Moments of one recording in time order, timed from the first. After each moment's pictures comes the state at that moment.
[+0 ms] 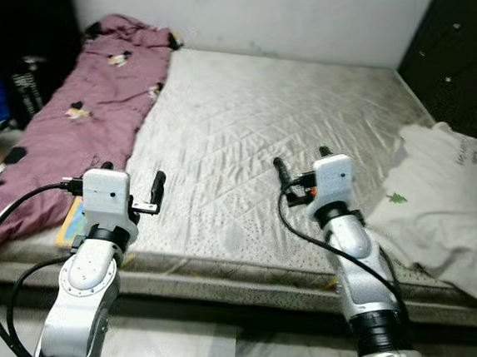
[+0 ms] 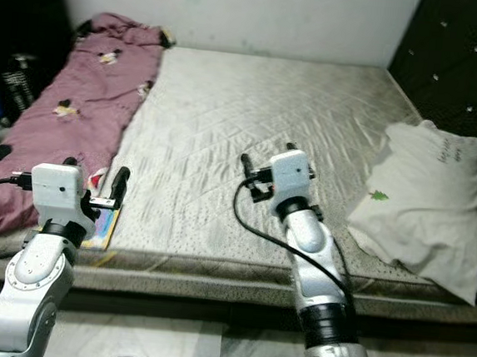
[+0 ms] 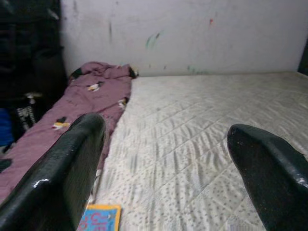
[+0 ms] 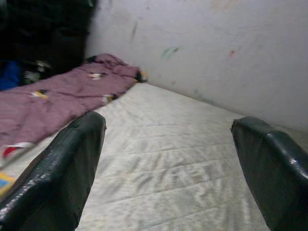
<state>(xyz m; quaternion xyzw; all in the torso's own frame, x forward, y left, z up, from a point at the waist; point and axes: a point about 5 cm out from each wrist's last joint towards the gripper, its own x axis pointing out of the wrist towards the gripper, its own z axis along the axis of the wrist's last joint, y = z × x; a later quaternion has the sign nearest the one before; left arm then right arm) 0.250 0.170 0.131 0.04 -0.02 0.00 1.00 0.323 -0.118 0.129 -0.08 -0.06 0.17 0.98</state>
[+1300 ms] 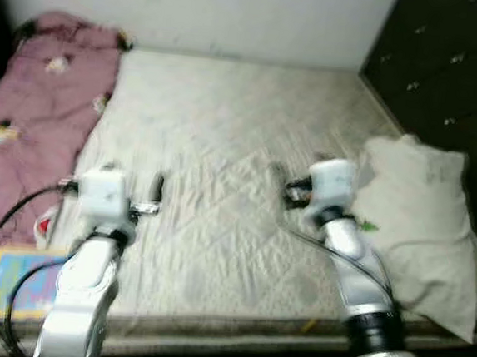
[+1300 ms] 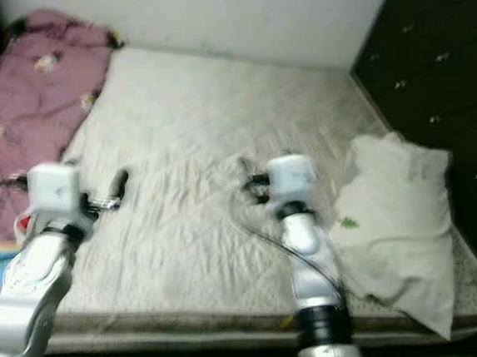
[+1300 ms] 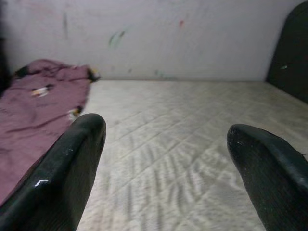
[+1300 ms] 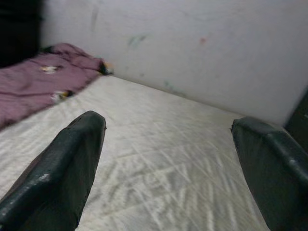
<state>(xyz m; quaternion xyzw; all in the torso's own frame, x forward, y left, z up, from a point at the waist) 0.249 0.164 0.127 0.01 -0.02 -0.01 1.00 0.323 -0.121 0.125 -0.07 -0.06 0.16 0.98</state>
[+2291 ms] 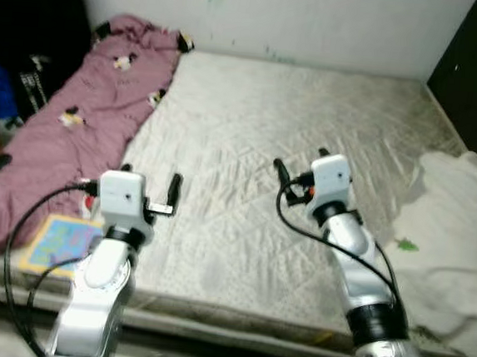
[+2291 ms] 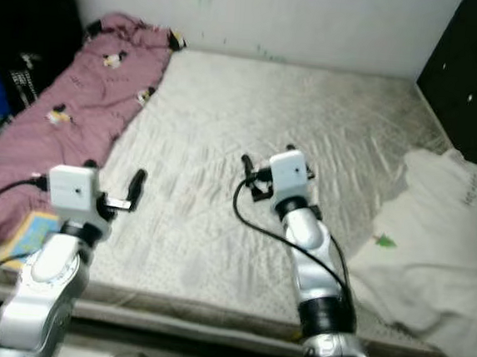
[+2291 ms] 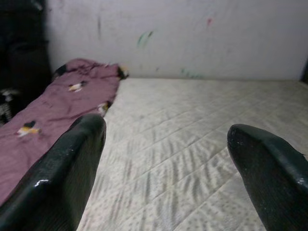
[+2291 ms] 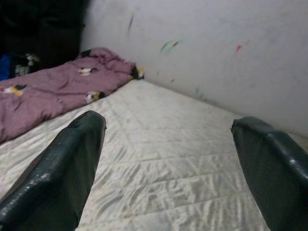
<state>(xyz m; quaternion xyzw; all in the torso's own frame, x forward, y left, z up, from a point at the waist) 0.252 0.152 0.127 0.01 -0.02 -0.03 1.00 0.331 -0.125 0.122 -0.09 -0.06 0.15 0.98</state>
